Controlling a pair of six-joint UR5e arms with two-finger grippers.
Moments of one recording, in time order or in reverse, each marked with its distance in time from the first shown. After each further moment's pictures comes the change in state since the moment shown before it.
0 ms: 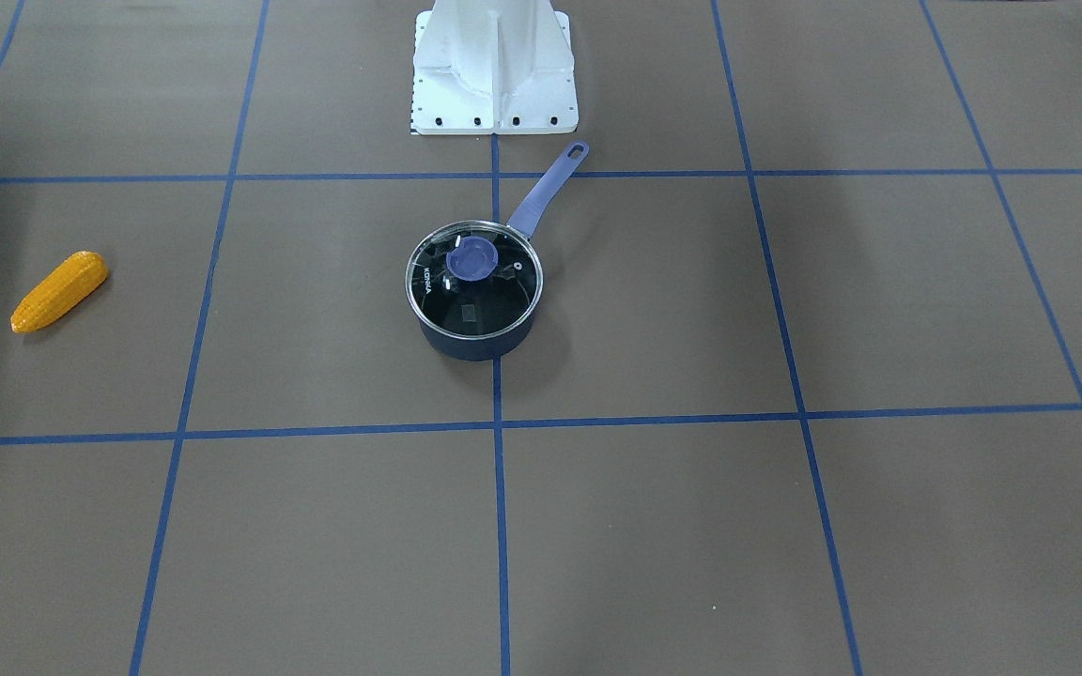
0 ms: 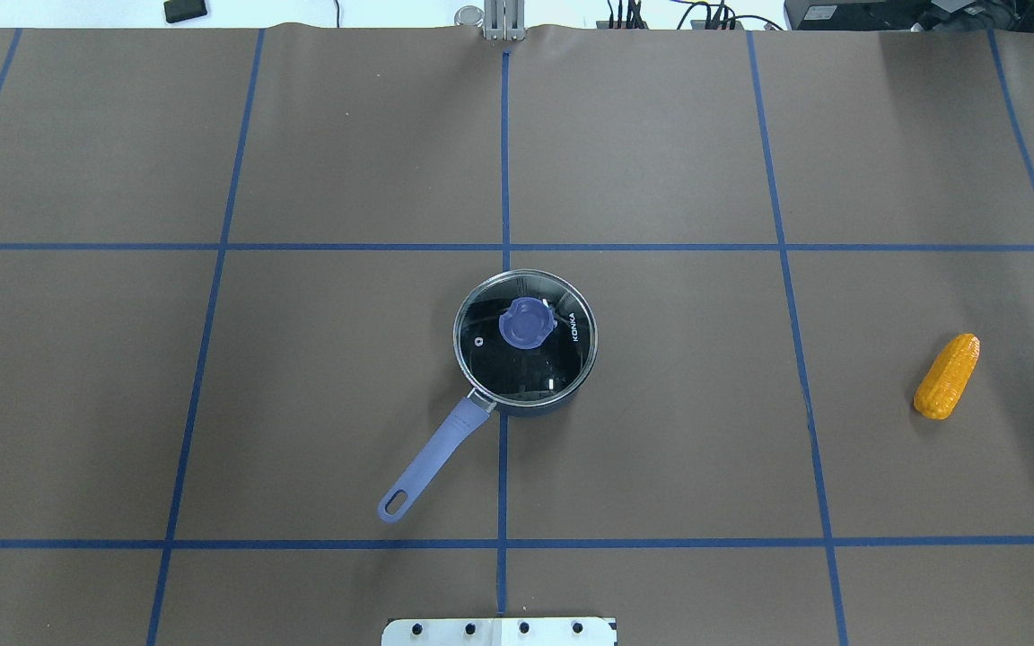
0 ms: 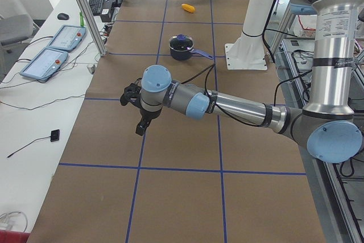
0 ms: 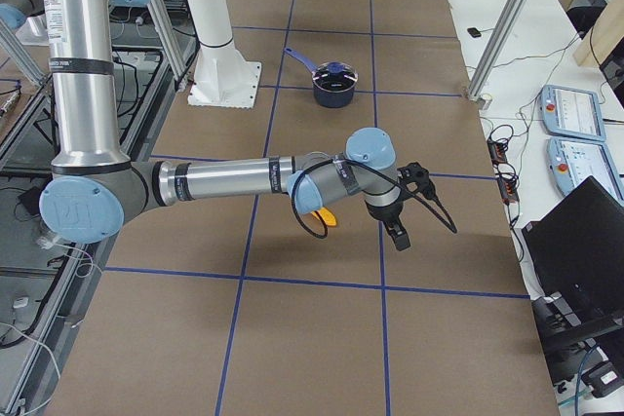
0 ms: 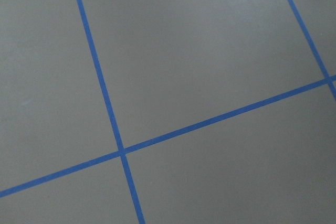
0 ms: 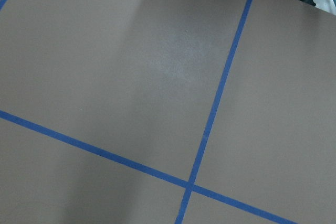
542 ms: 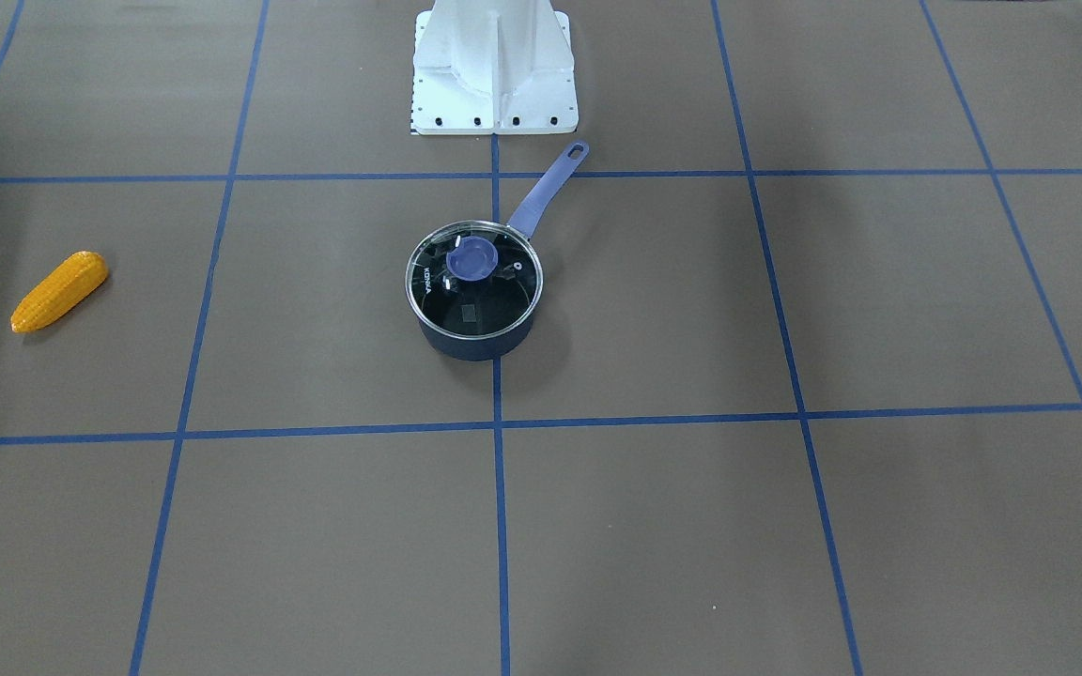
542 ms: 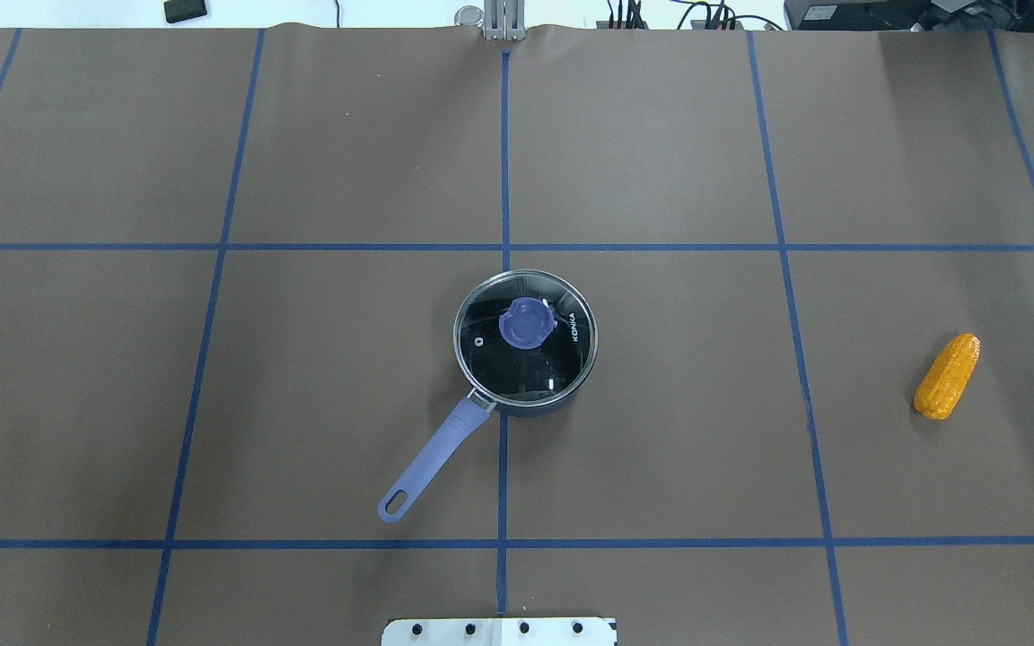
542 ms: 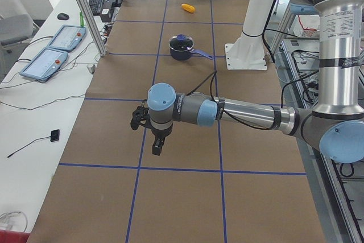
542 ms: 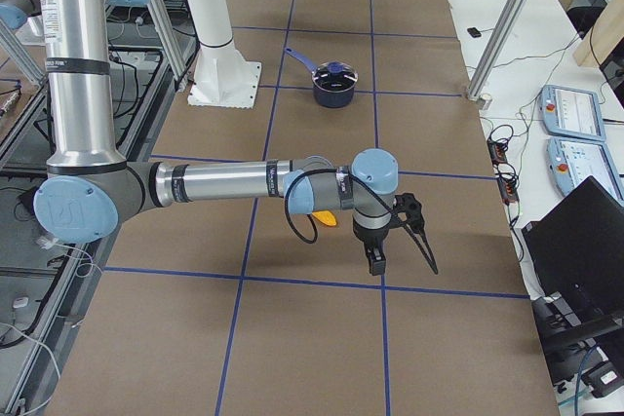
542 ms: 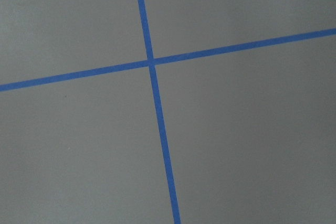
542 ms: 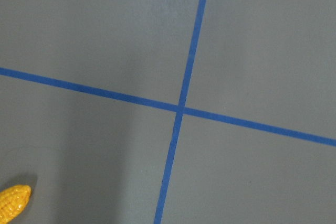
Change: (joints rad) left arm -0.009 0.057 0.004 0.175 0.047 0.007; right arm 0.032 -0.013 -0.016 -0.153 0.009 -0.023
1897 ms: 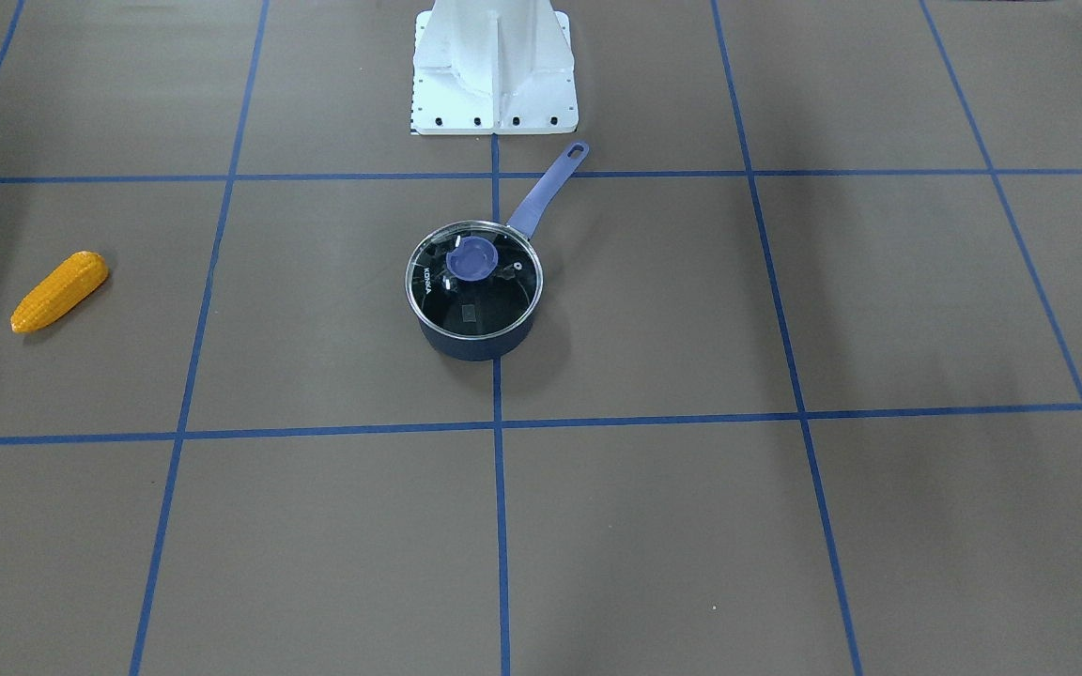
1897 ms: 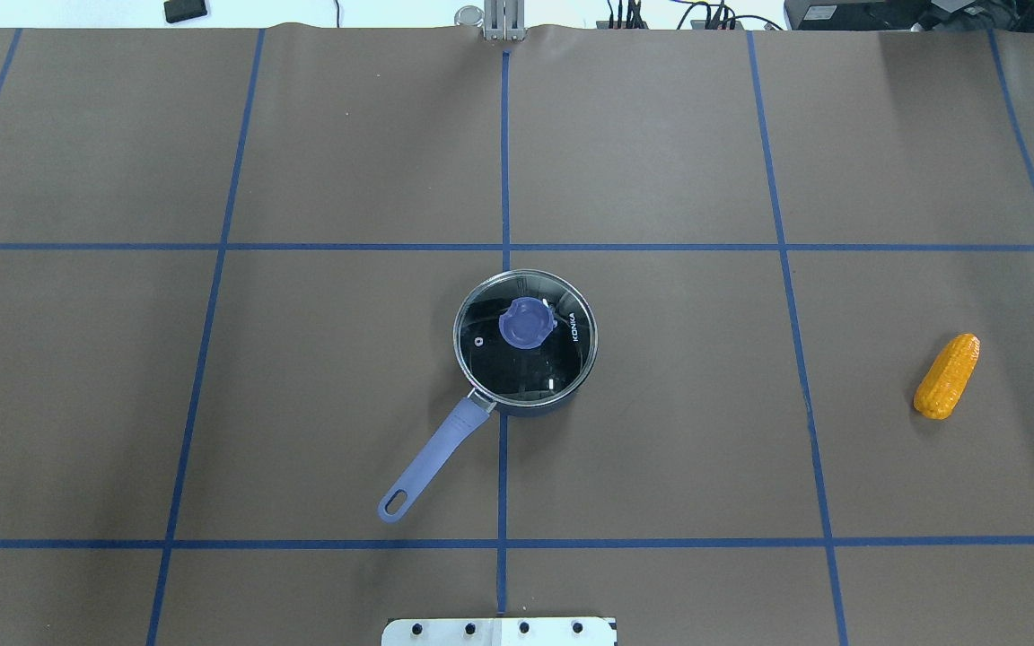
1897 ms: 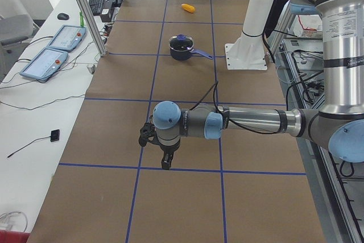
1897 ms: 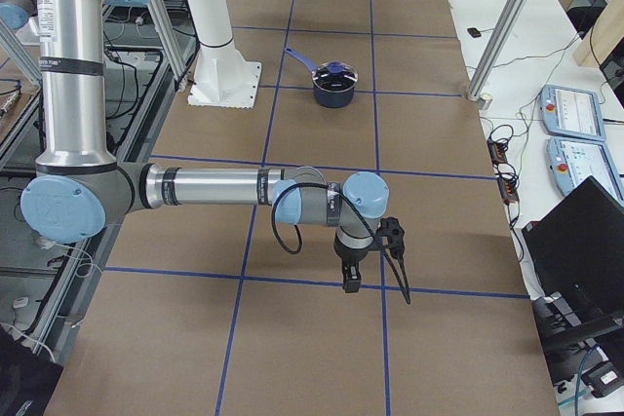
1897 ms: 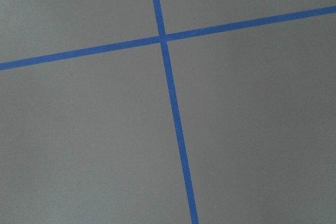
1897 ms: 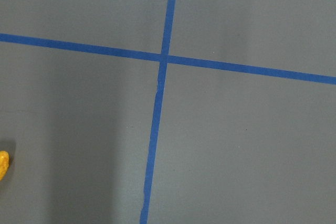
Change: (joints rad) left arm 0.000 0.077 0.055 0.035 0.002 0.074; right arm 0.000 -0.047 -0.012 -0.249 0.017 -0.053
